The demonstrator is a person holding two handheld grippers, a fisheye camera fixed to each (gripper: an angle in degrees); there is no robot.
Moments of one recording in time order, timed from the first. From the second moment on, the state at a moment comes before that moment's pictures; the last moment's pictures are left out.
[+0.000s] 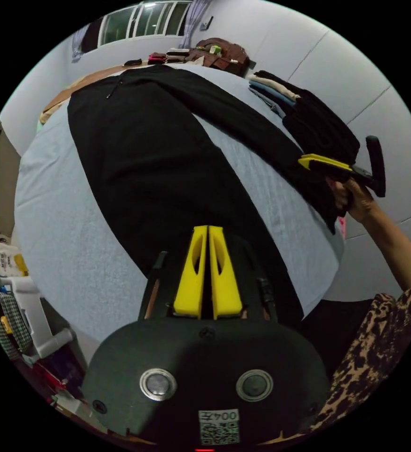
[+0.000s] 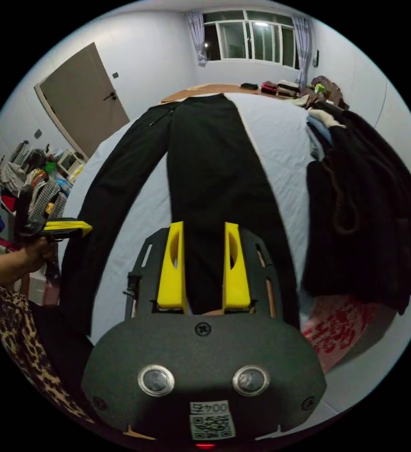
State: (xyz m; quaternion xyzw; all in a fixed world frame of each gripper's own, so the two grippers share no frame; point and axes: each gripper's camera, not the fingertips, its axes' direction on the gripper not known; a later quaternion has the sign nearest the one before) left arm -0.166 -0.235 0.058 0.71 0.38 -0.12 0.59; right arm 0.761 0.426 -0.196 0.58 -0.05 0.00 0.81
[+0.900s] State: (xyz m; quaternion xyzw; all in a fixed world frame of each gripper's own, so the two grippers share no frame) left arm -0.116 -0.205 -0.118 0.75 0.18 0.02 0.64; right arm 0.797 0.394 -0.140 0.54 0.03 -0.02 0.84
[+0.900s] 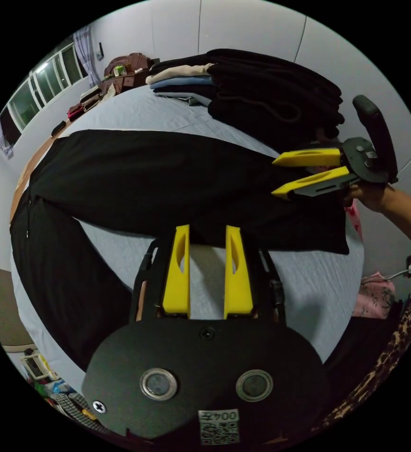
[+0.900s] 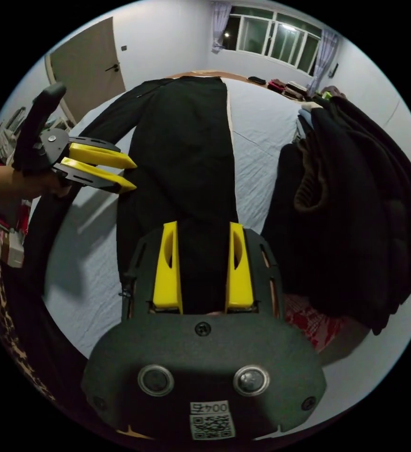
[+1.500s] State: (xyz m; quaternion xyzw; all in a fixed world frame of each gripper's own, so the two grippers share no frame) left arm -0.190 -0.108 0.034 0.75 0.36 -0.10 0.55; right arm 0.770 0.380 -0.092 0.58 0.03 0.03 0.82
